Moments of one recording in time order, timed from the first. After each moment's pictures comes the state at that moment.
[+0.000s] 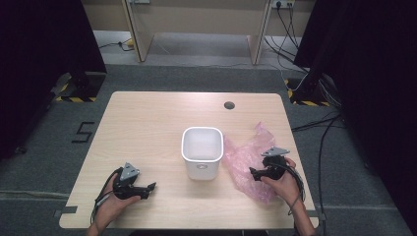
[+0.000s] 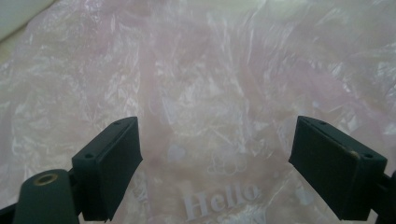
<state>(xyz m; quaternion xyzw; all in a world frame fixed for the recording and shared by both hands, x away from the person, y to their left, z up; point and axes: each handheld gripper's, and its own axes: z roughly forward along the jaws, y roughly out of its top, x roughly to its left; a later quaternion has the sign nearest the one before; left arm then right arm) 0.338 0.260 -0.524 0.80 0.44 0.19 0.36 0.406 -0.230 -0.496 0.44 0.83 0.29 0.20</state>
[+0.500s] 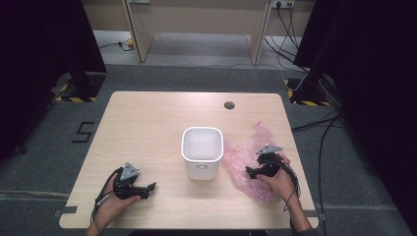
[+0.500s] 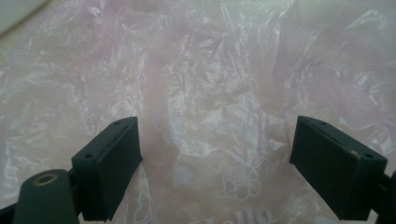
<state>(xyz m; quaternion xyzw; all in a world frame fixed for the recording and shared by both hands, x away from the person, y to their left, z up) 0.338 0.260 -0.524 0.80 0.44 0.18 0.36 0.418 -0.218 -0.503 0.43 0.84 0.27 0.18</state>
